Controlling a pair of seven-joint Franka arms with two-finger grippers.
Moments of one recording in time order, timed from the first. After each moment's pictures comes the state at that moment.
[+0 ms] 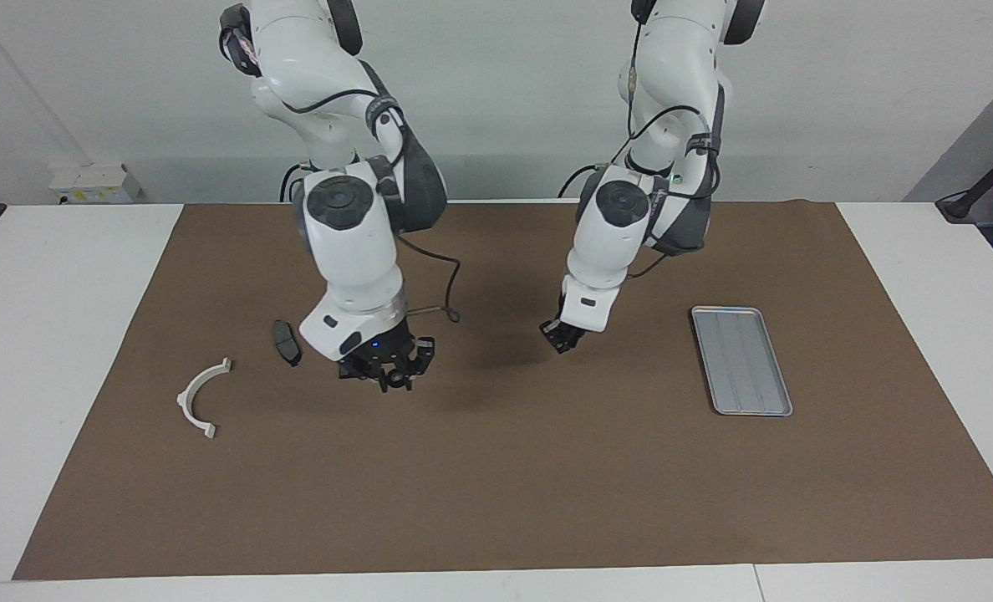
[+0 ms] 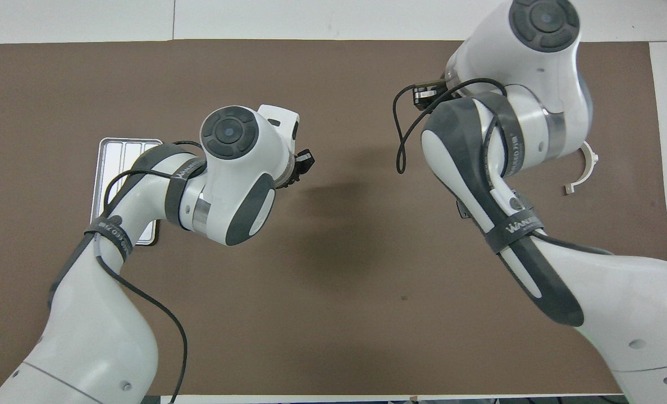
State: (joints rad) left arm -0.55 0.42 -0.01 -1.71 -0.09 2.19 -0.92; right arm 0.24 0.49 0.01 -1.34 -0.01 1.96 0.20
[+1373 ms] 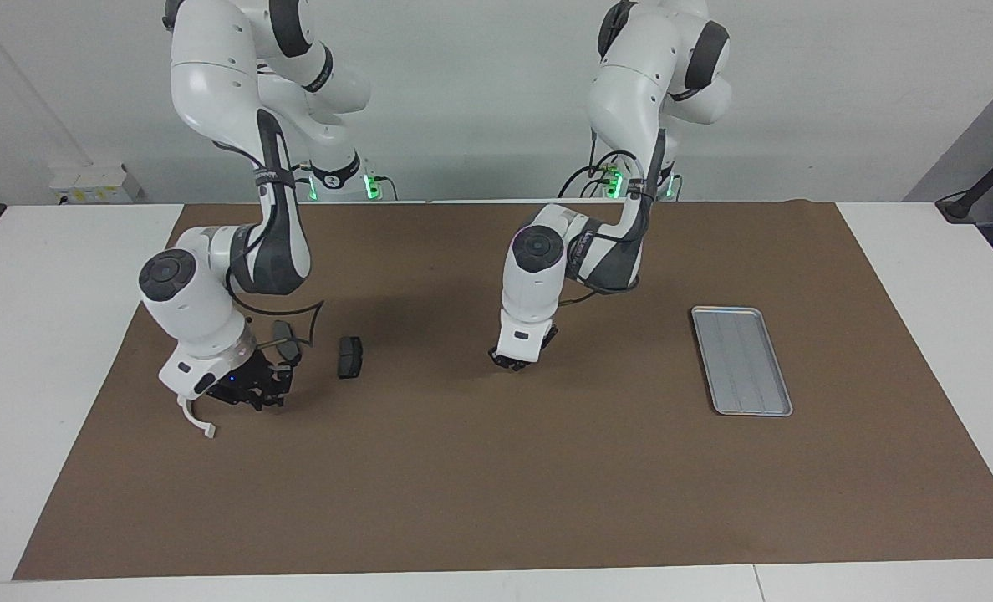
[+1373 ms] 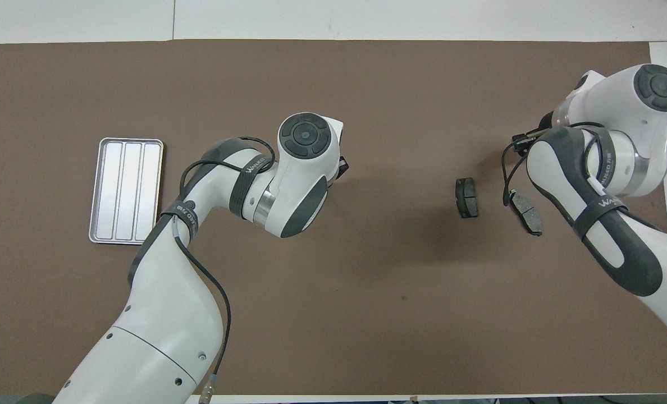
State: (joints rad) left arm -0.66 0.59 0.03 -1.54 -0.05 2.13 -1.05; right arm -0.05 0.43 0.02 -1.81 0.02 2.31 -0.25
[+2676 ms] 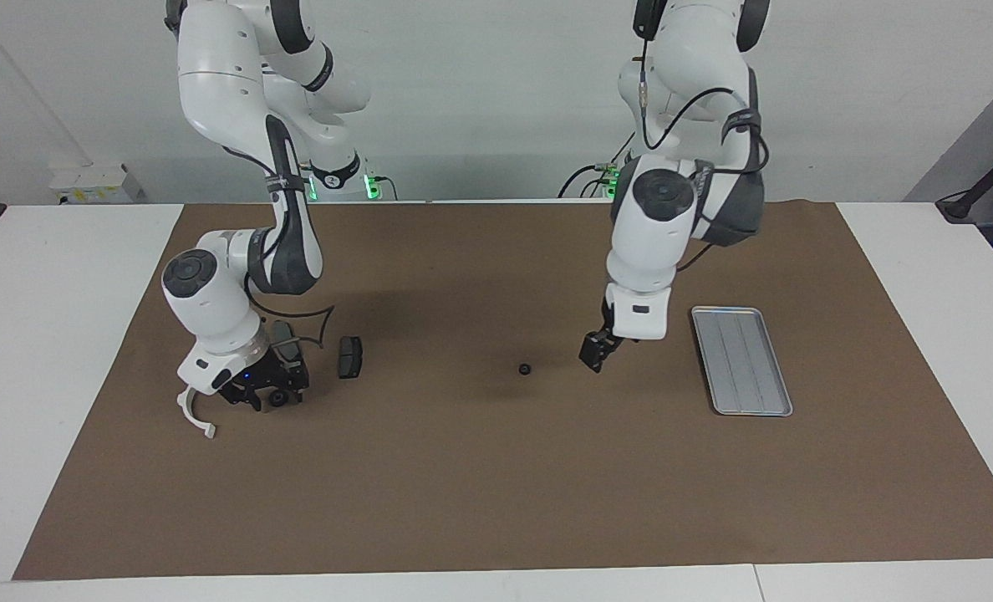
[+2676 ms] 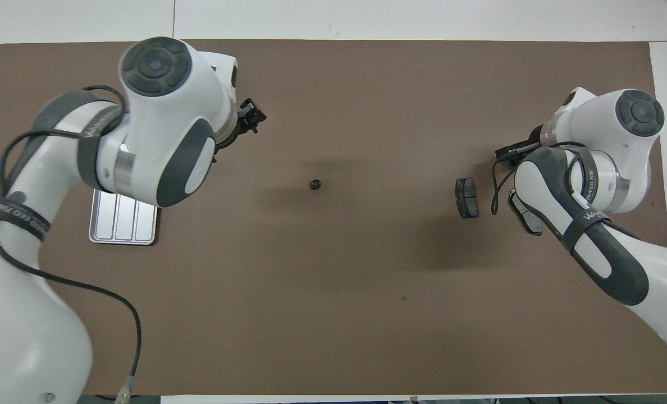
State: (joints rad) left arm -0.46 0.34 0.09 -1.53 0.01 1.91 -0.93; right arm -0.05 0.40 0.03 -1.88 0.02 2.36 -0.23
